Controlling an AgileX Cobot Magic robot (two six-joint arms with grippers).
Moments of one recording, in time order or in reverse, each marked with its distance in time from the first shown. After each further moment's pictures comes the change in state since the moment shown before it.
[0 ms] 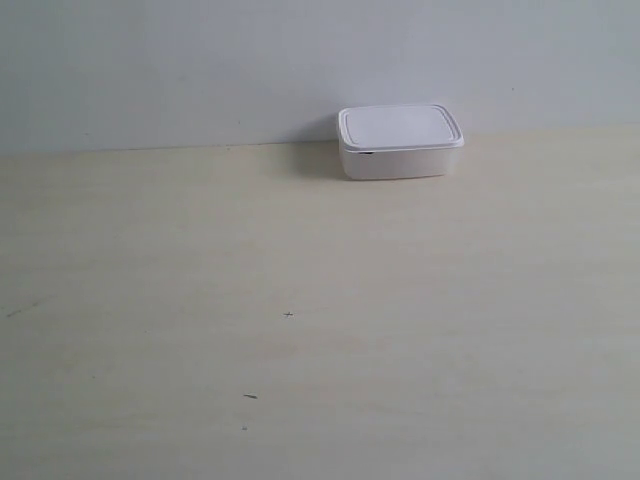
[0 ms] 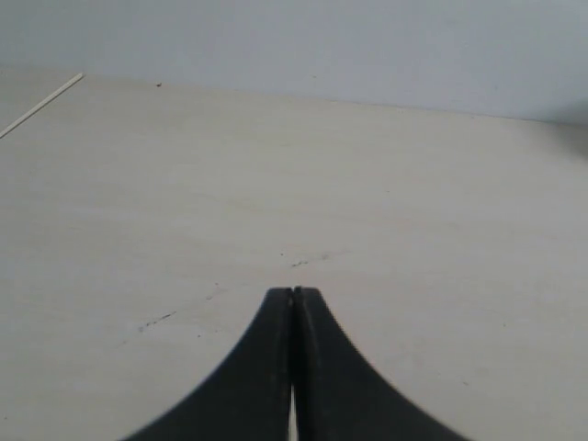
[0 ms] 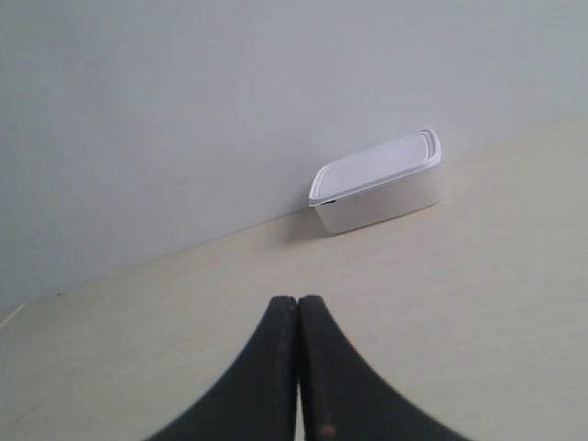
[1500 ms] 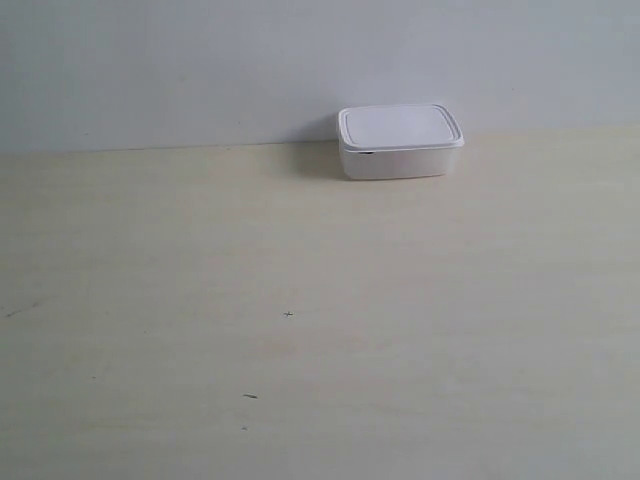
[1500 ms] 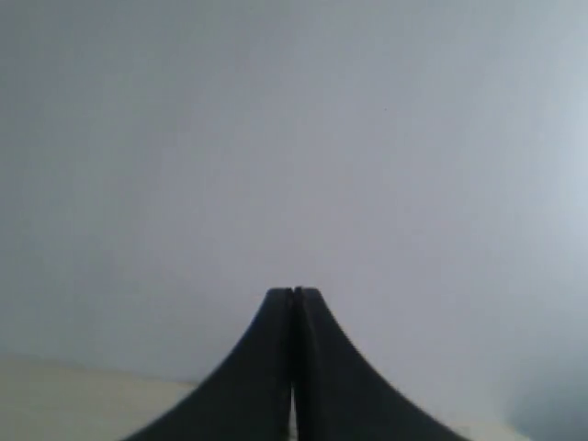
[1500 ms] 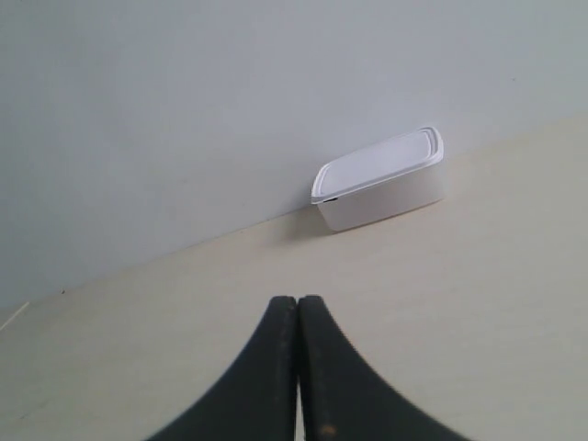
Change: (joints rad) left arm 0.002 0.000 -0.006 0.981 -0.791 -1.385; right arm 0.000 0.000 0.000 0.000 0.012 0.010
